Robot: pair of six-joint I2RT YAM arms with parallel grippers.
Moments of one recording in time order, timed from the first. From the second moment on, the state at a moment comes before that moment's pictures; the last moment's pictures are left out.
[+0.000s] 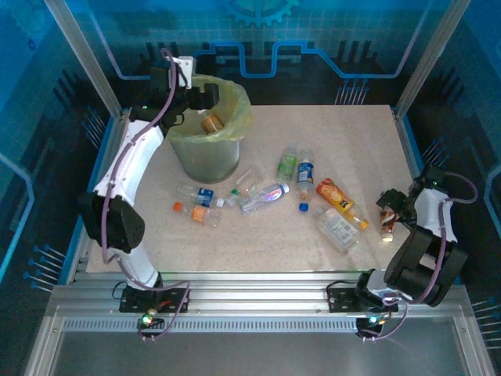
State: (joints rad) left arm -0.15 1.74 1.83 -0.51 0.07 -0.14; right arm -0.56 1.37 0.91 -0.88 -0.06 0.28
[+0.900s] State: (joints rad) left arm -0.15 1.42 1.54 -0.35 0.20 -0.31; right arm -0.44 1.78 1.08 -0.77 -0.01 0.26
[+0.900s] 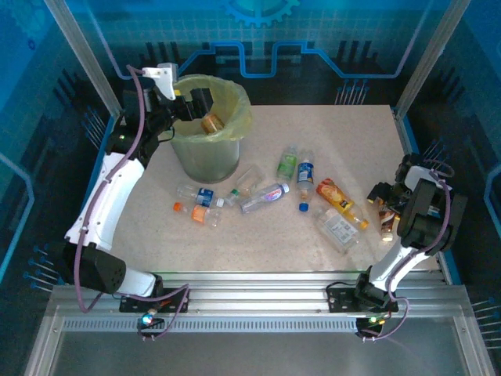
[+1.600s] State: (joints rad) left arm -0.15 1.41 1.49 -0.30 0.30 -0.40; right arm -0.35 1.59 1.18 -0.78 0.02 0.24
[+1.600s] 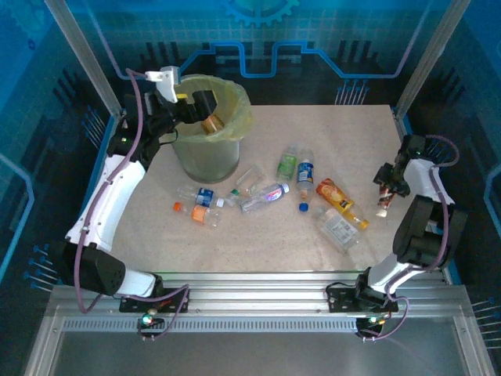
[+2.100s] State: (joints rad) left arm -0.16 1.33 1.34 -0.19 0.41 -0.52; right arm -0.15 1.34 1.29 -0.76 -0.21 0.34
